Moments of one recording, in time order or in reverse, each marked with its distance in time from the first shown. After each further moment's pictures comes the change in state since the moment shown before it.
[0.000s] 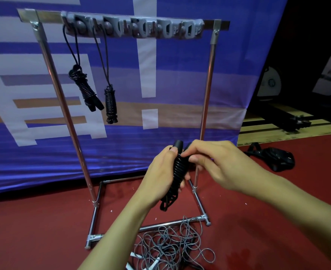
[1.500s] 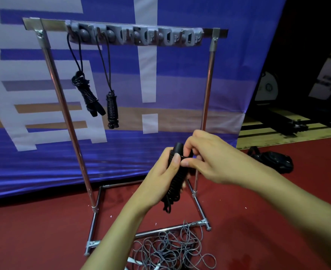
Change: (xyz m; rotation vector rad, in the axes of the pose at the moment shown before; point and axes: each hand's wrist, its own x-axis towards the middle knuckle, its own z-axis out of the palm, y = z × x) left_hand -0.008 0.000 -0.015 0.051 -0.123 0.128; right_hand 0.029 -0.013 -0.005 -0.174 -0.157 0.233
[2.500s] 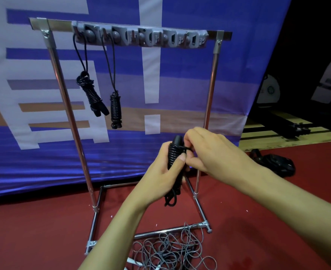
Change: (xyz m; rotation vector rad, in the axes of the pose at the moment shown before) left_hand 0.006 0.005 -0.008 0.106 0.084 0.052; right_hand 0.010 -0.005 0.007 -0.284 0.189 -0.177
